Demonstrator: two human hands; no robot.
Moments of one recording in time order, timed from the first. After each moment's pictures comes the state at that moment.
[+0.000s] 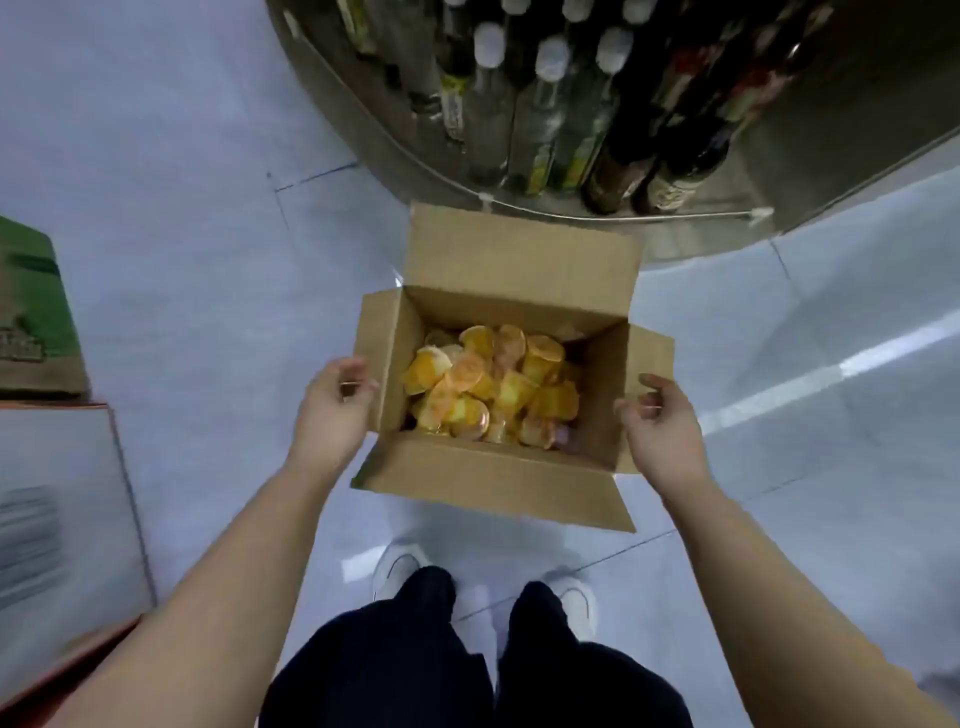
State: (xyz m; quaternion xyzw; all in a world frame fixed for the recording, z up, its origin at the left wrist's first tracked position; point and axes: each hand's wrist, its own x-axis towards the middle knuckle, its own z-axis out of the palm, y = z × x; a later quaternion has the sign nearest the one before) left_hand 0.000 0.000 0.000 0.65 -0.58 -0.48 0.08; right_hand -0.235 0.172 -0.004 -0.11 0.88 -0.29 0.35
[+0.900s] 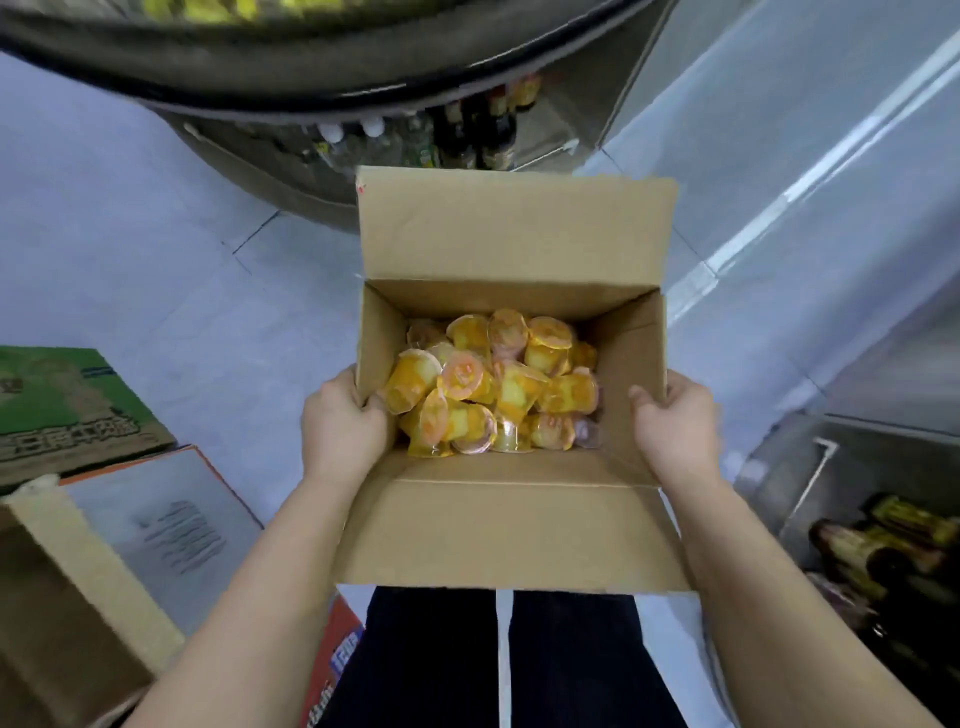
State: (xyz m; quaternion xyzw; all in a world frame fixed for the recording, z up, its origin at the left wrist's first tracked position) left_hand -0.047 0.086 0.259 0.53 -0.77 -0.34 -0.07; right_hand -0.217 0.307 0.253 0.02 0.92 -0.27 0.29
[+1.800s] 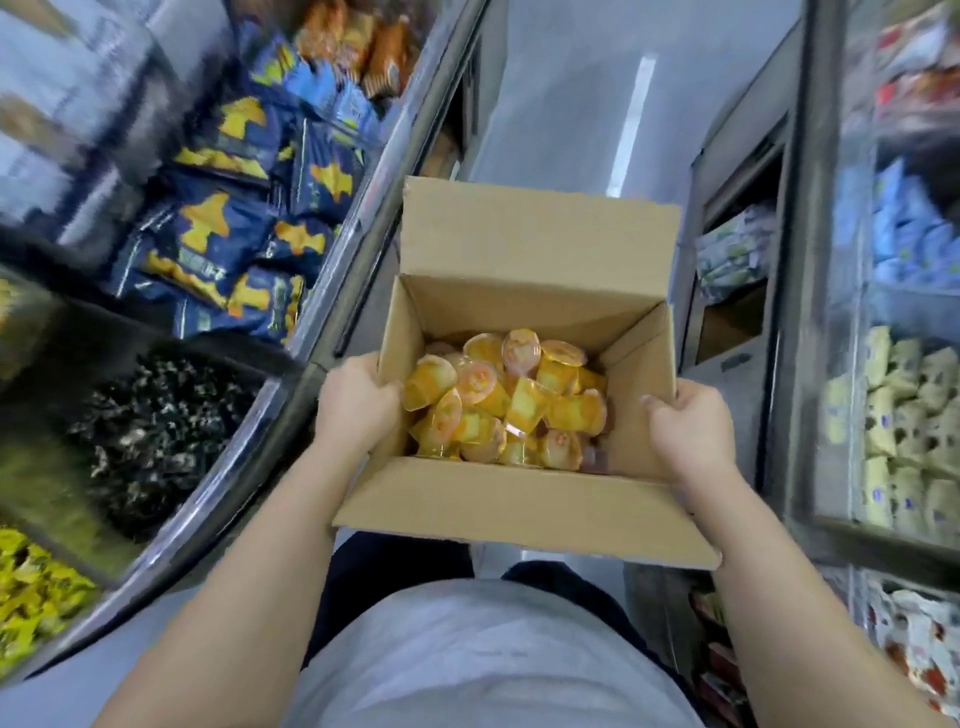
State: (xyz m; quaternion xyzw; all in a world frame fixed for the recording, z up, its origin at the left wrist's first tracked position) left_hand -0.547 0.202 0.477 0.22 -0.90 -0.36 -0.10; right_hand -0.556 0.489 0.497 0.27 0.90 -0.33 0.11
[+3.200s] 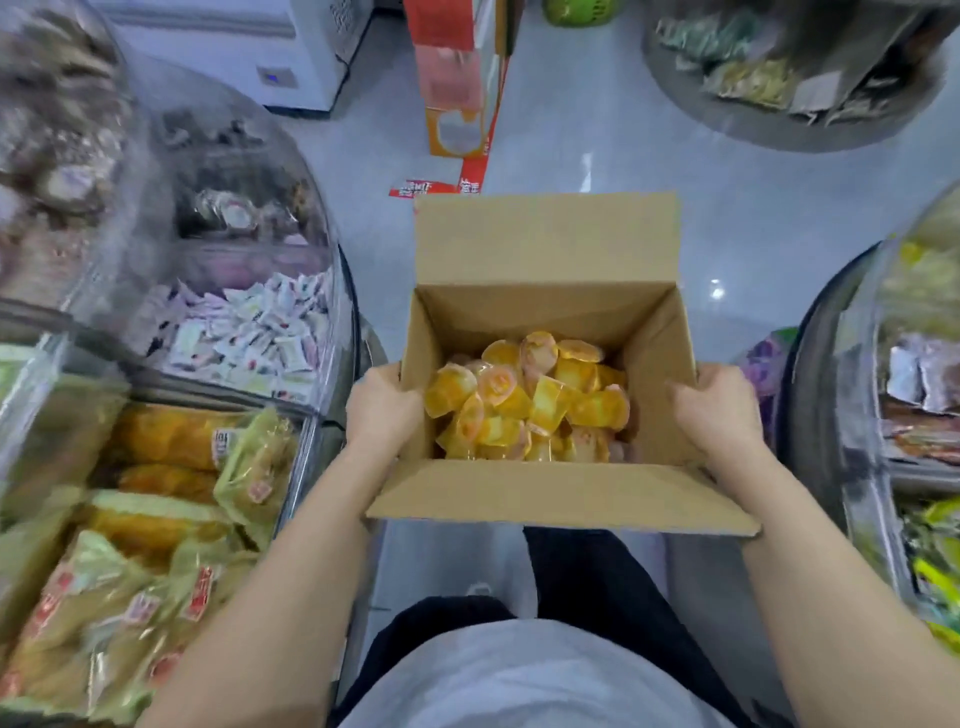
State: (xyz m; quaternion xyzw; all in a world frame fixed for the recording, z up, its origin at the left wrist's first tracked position) left_hand -1.751 0.429 0.516 0.21 -0.87 -0.43 -0.13; right_hand -1.732 0.721 0.518 0.29 0.89 -0.33 0.05
